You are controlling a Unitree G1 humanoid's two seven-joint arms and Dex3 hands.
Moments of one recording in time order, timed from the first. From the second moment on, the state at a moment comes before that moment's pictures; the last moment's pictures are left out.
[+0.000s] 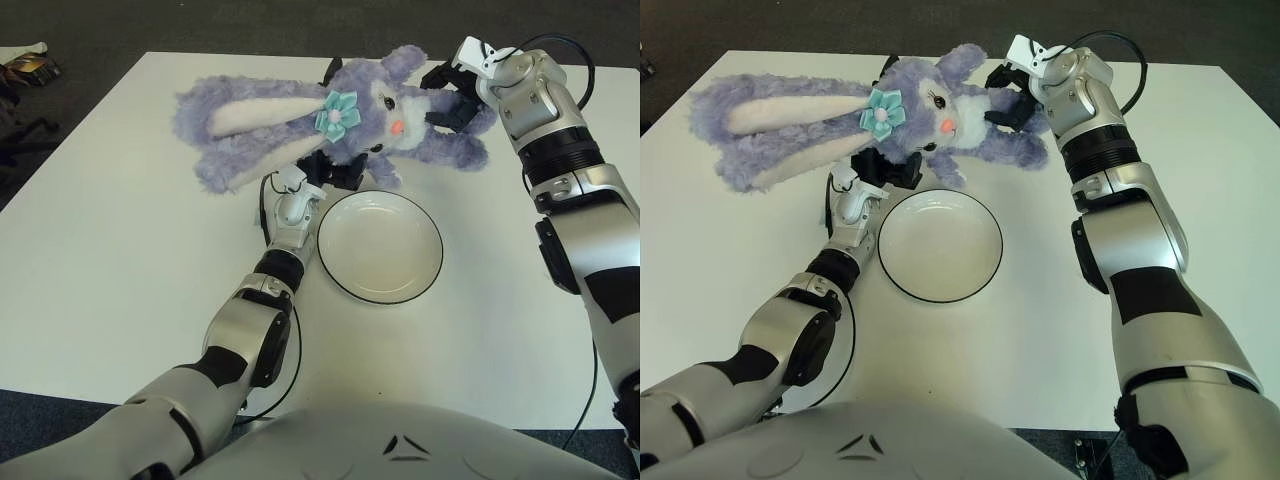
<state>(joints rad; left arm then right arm) -0.68 -0.16 -0.07 0.89 -0.09 -0.91 -0.10 -1.19 -0.44 0.32 0.81 -0.41 0.30 0.69</state>
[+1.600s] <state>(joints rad) -0.57 -0.20 -0.14 0.73 -0.27 -0.75 -0.19 -1.15 -0.43 0.27 0.81 -0.38 0.23 0.63</state>
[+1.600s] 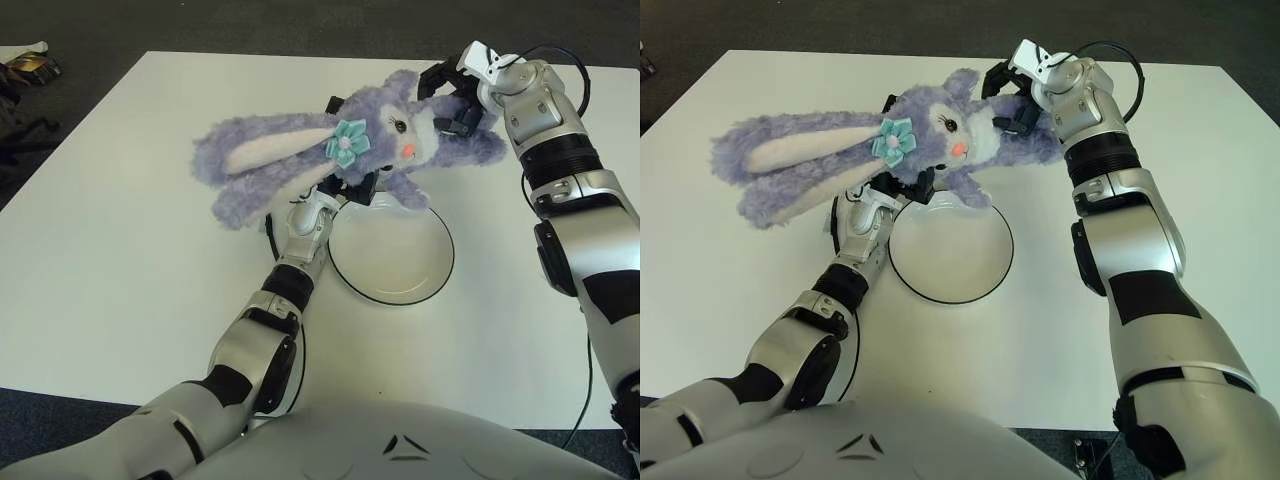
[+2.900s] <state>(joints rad) -0.53 -0.23 -0.13 0.55 -0.34 -0.46 -0.12 -0.96 -0.56 0.24 0.46 -0.51 0.16 0.36</state>
